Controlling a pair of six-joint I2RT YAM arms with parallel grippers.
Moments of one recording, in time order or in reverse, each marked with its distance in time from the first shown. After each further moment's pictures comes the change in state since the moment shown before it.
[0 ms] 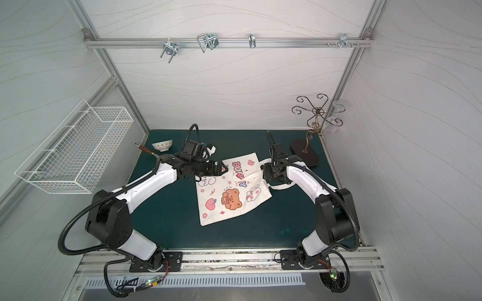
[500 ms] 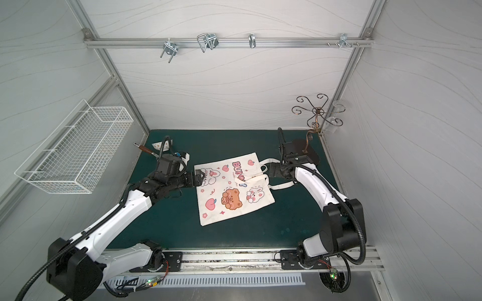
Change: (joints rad) left arm 0.043 -0.450 -0.336 0.033 -0.388 -0.006; right arm -0.079 -0.080 -0.014 -0.051 0.143 -0.055
